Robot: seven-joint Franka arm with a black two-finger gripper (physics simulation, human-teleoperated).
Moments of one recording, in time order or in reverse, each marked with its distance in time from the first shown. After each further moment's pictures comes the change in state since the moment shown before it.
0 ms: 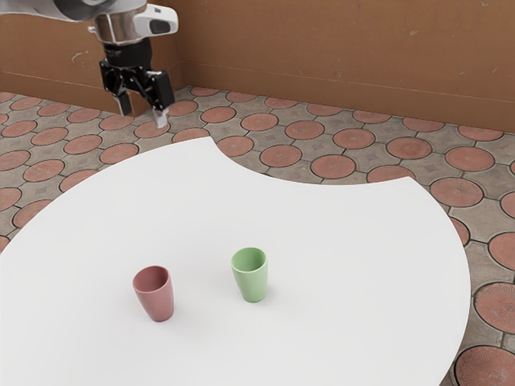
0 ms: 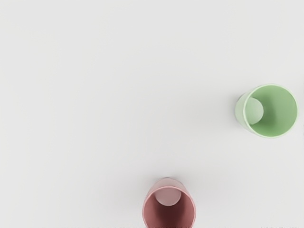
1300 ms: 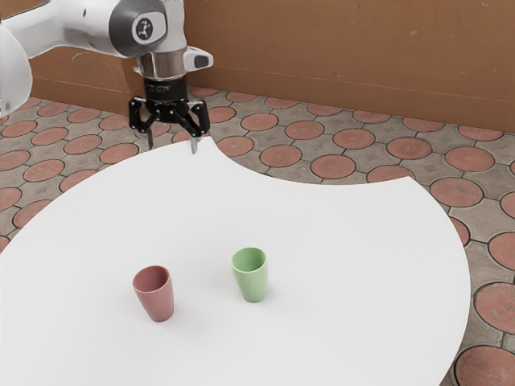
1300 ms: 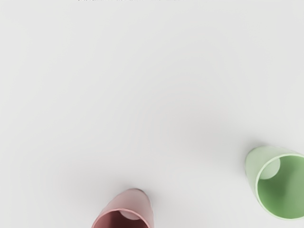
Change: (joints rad) arm 0.009 0.189 -0.020 0.037 -0.007 0.045 -0.479
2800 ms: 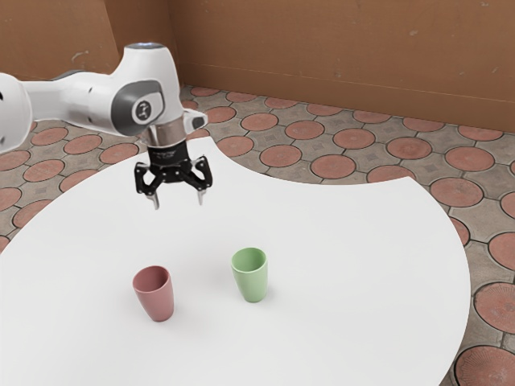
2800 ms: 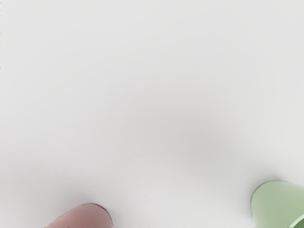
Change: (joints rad) arm 0.005 -0.124 0.016 -0.482 -0.063 0.413 -0.179
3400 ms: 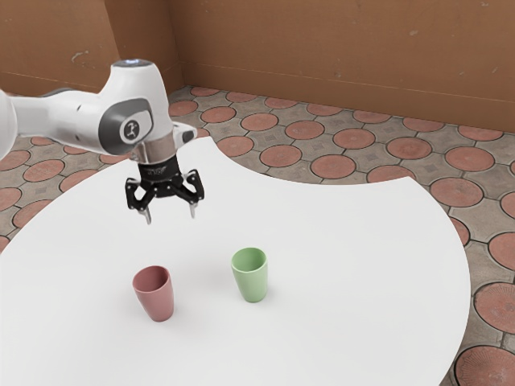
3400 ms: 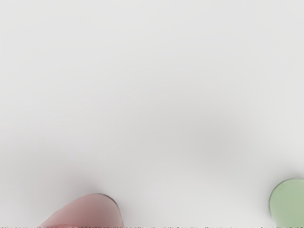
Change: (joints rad) arm 0.008 -0.072 -0.003 -0.140 0.000 0.085 -0.041
